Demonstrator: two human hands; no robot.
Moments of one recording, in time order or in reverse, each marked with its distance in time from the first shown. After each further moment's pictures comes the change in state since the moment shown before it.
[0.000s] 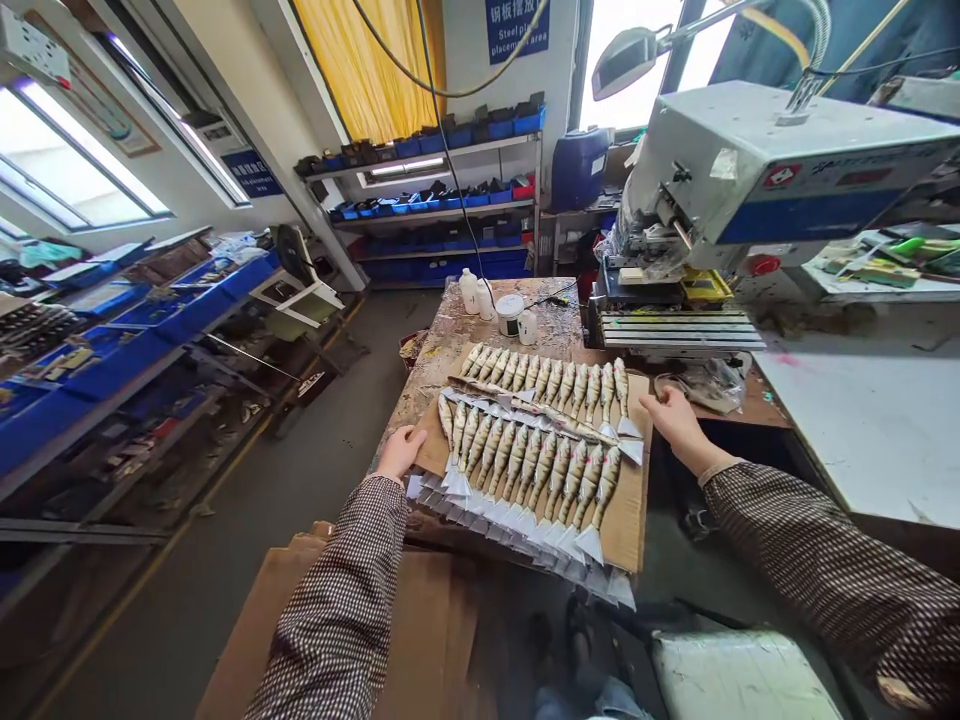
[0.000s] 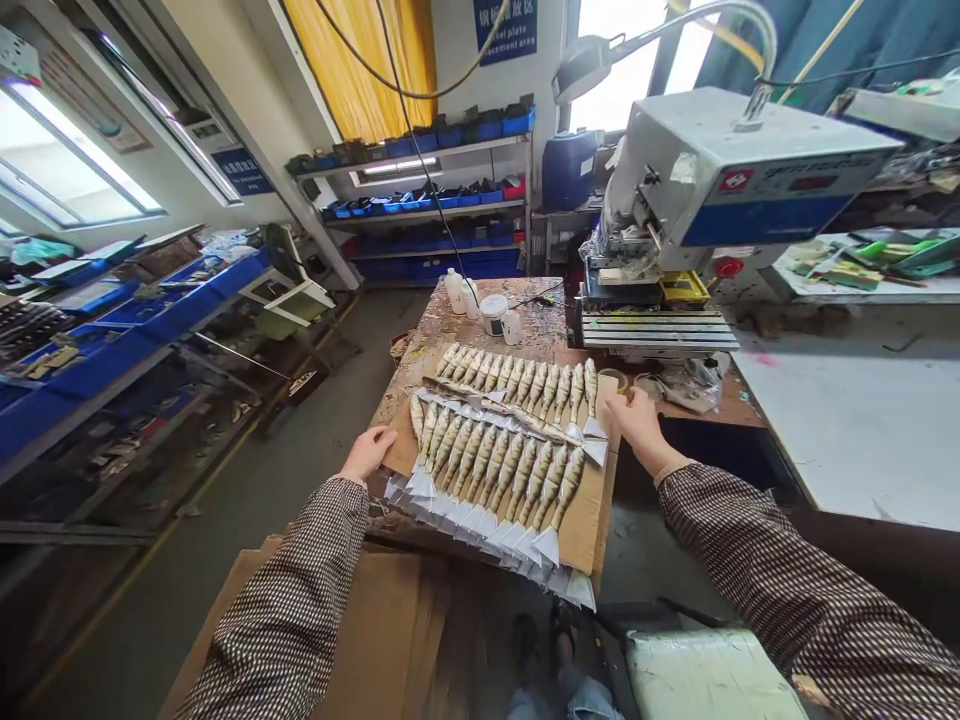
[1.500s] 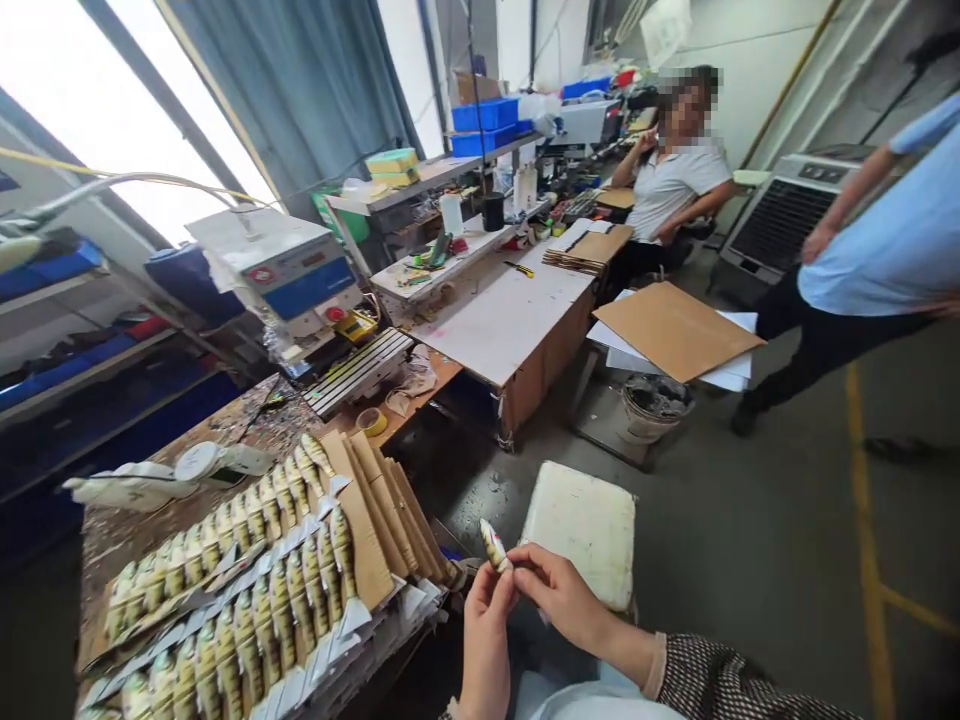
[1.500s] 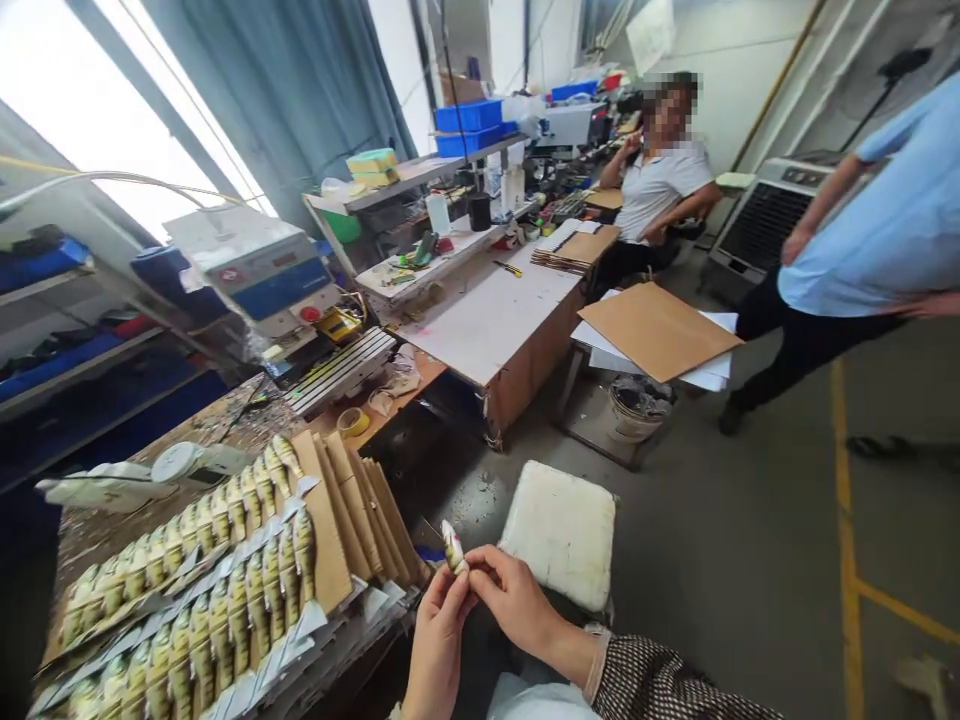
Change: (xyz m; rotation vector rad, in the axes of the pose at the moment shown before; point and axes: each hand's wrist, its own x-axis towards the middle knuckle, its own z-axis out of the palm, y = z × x) left_hand -0.349 0.131 0.232 -0.696 -1.174 -0.100; right_hand -0.347 0.063 -0.101 0.668 0.106 0.226
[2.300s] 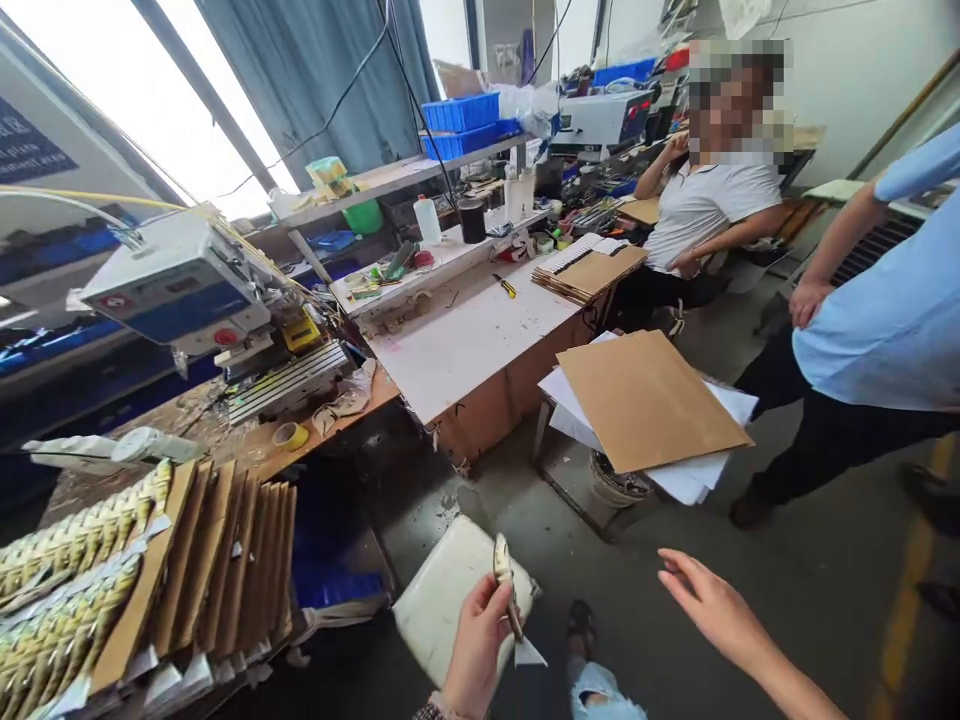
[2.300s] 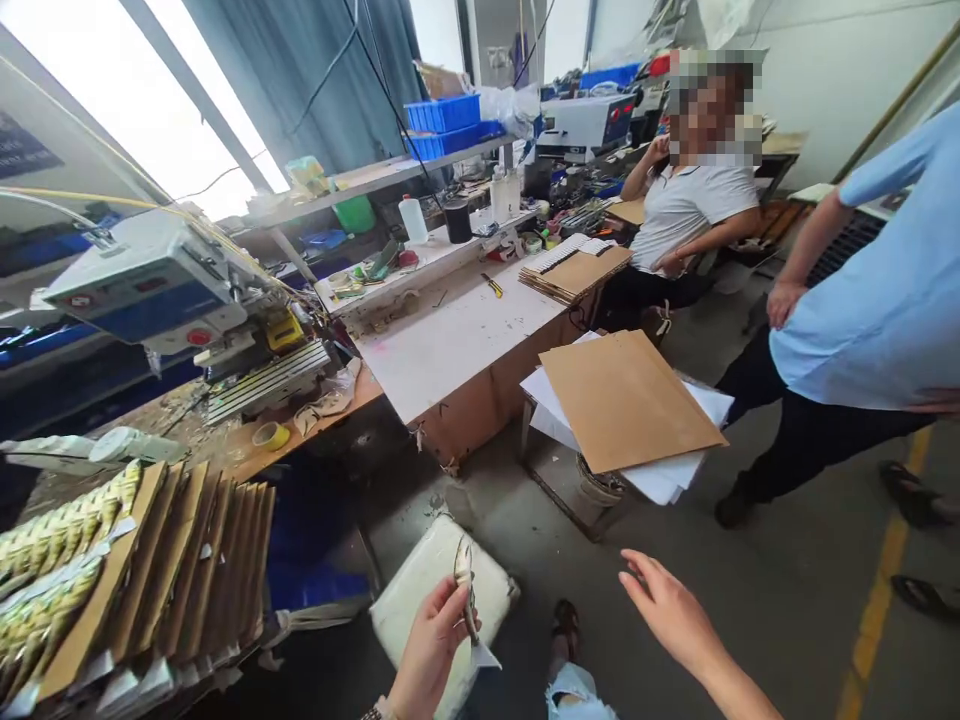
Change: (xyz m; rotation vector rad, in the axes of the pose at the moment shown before) left_hand 0.100 -0.109 0.316 -0.062 0.173 -0.168; right_hand 0.009 0.048 -0.570 -0.888 0.150 0.297
